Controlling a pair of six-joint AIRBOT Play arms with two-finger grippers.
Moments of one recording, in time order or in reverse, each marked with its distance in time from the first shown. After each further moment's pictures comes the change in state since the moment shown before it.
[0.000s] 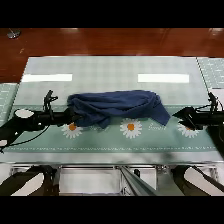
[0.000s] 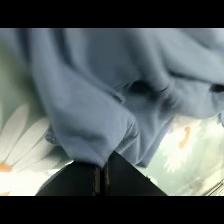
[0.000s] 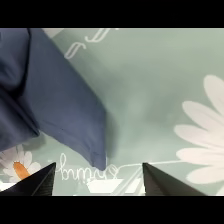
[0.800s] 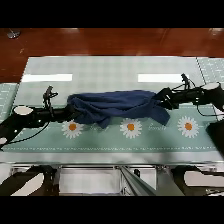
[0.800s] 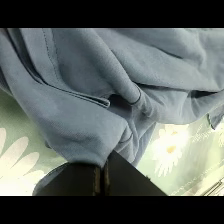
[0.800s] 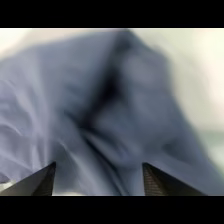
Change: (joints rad) left arm -0.009 -0.002 0.037 -0.006 -0.008 0.012; right arm 0.383 -0.359 0.336 0.193 -0.076 0.047
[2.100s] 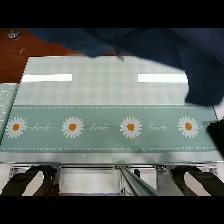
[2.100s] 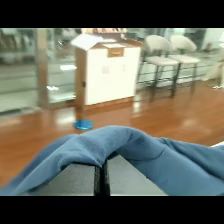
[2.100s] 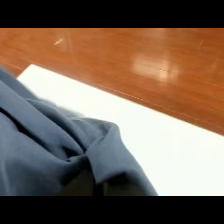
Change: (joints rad) left arm 0.150 0.296 1.376 0.289 -0.250 -0.154; right arm 0.096 0.565 1.050 -0.251 0.470 0.145
